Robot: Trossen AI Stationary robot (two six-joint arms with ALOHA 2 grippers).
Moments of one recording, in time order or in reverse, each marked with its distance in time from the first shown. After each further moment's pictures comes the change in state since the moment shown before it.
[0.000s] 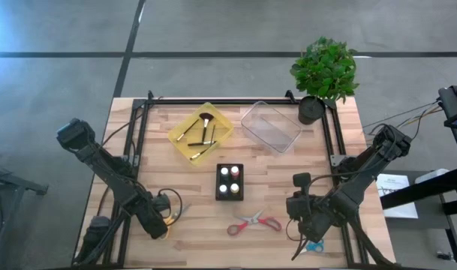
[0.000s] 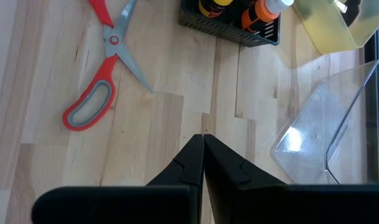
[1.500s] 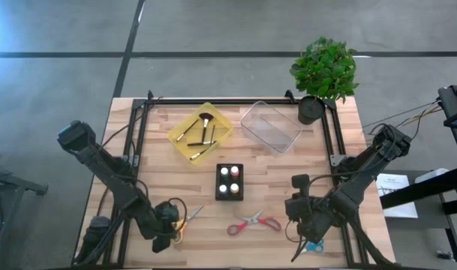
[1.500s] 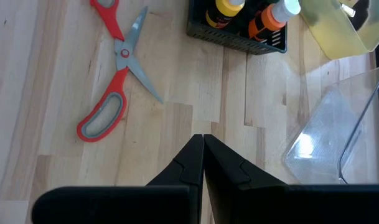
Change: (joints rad) left arm 0.000 0.007 0.084 0.313 -0.145 0.286; right arm 0.000 0.000 0.000 0.048 -0.010 0.007
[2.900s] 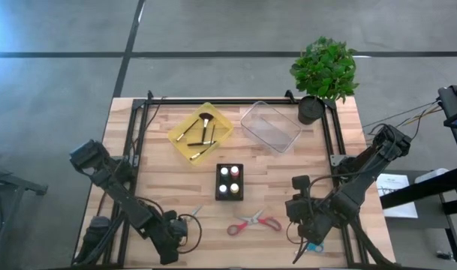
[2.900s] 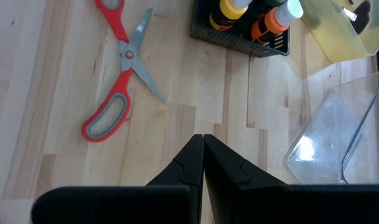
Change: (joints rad) left arm 0.000 0.308 0.225 -0.141 0.054 0.080; right arm 0.015 0.000 0.000 0.006 0.004 0.000
